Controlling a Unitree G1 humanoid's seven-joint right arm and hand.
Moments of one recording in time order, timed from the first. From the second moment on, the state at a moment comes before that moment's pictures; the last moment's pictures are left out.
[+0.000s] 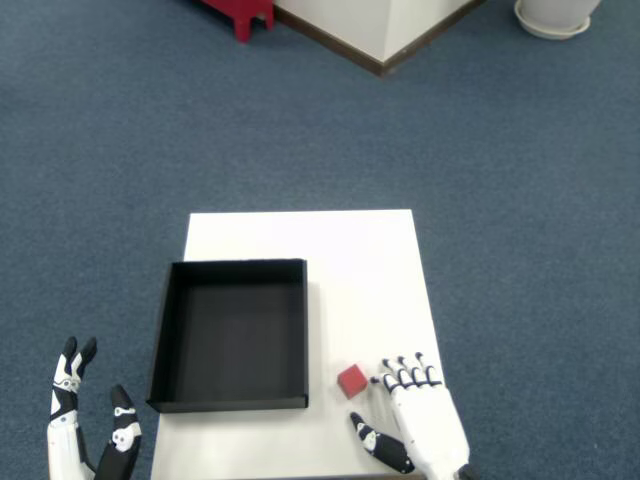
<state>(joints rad) -0.32 -0.14 1.37 1.42 -0.27 -0.29 -1.16</state>
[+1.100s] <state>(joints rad) -0.35 -0.13 1.45 1.32 -0.20 -0.23 -1.18</state>
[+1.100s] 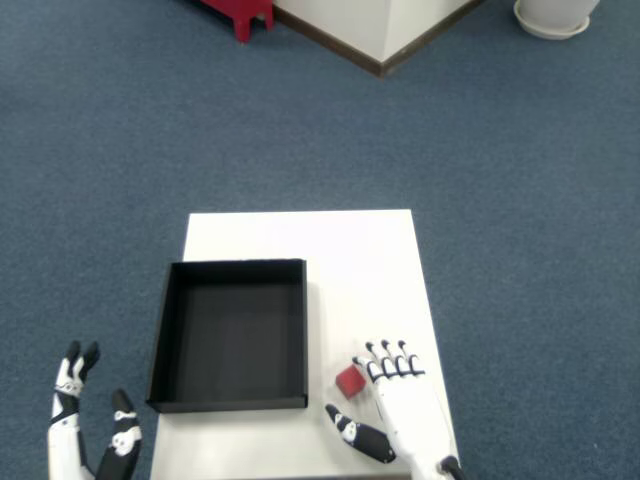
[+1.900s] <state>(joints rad) -0.36 -0.13 1.47 1.28 -0.18 -0.19 -1.20</state>
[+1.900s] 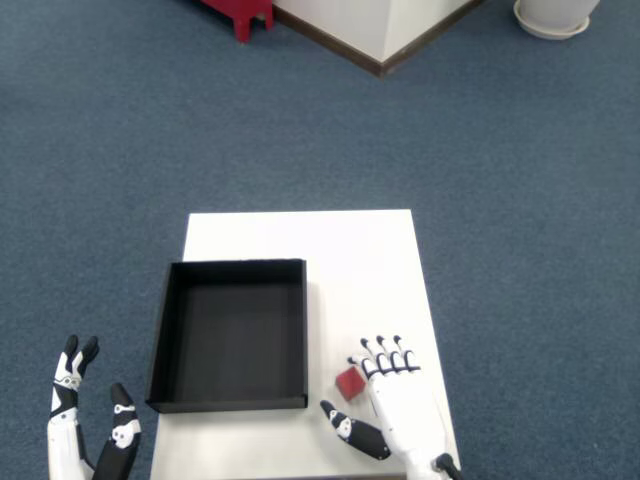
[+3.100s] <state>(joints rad) -0.34 -0.13 1.48 1.35 -0.14 -0.19 -1.13</state>
